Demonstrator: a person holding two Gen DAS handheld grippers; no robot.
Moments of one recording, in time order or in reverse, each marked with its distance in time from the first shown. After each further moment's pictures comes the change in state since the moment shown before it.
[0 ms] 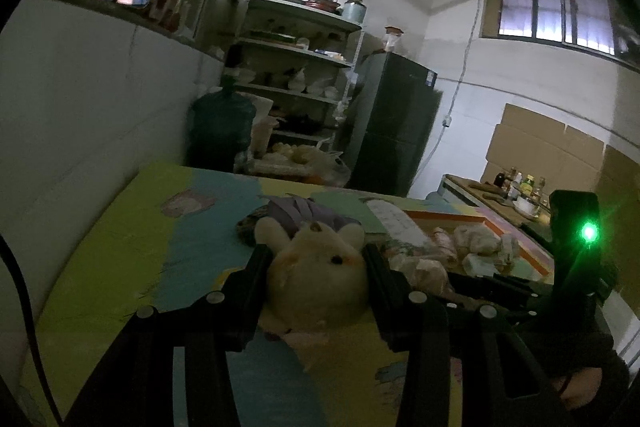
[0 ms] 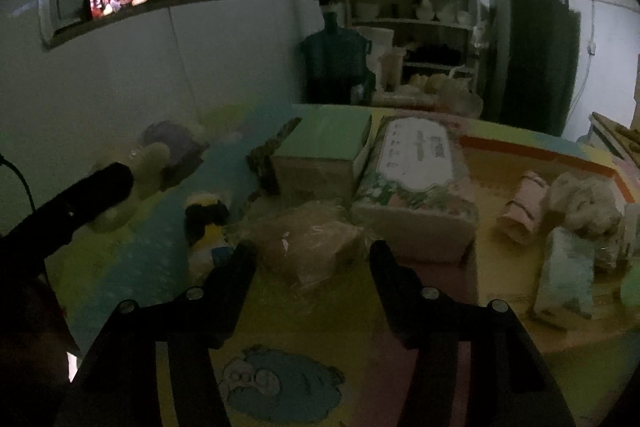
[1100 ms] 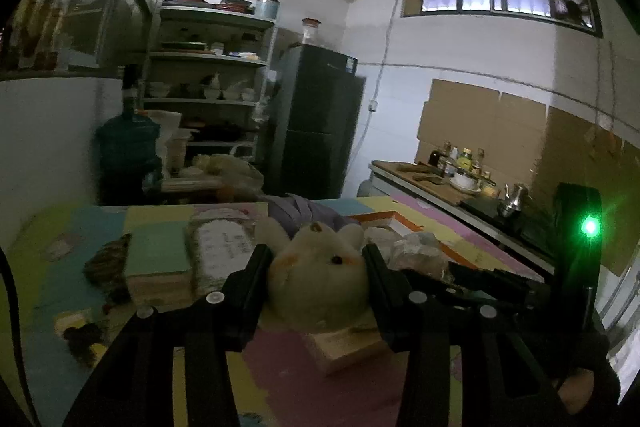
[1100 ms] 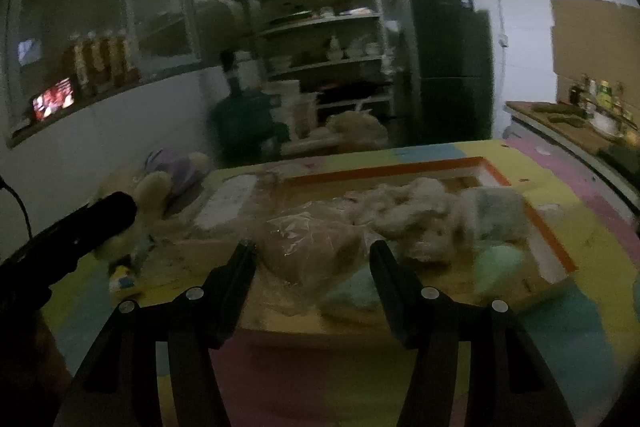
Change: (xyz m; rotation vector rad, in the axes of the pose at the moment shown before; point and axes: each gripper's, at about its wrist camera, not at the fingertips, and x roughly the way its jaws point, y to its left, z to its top) left arm 0.053 -0.155 0.011 0.155 0.013 -0.216; right arm -0.104 -0.140 -0.025 0.205 -0.186 -0.208
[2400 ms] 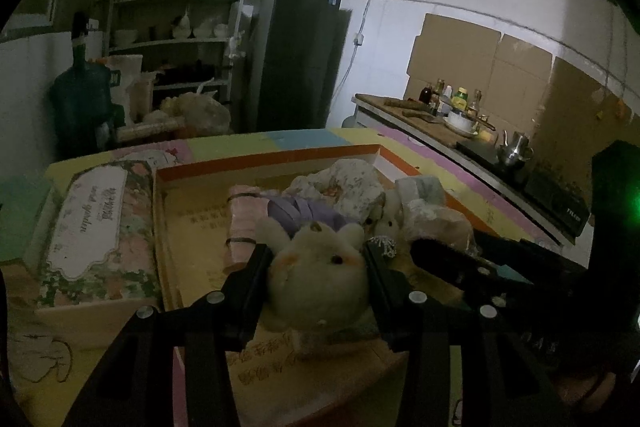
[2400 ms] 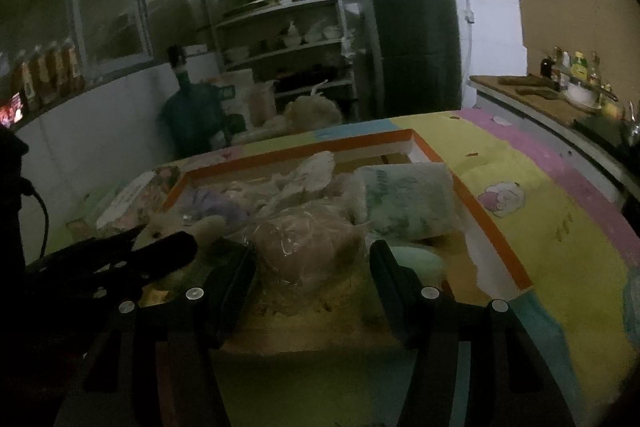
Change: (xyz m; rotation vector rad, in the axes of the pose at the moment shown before) left arm 0.136 -0.049 -0.023 0.003 0.245 -0.048; right arm 0.038 -0.086 -0.006 0.041 0.057 -0.068
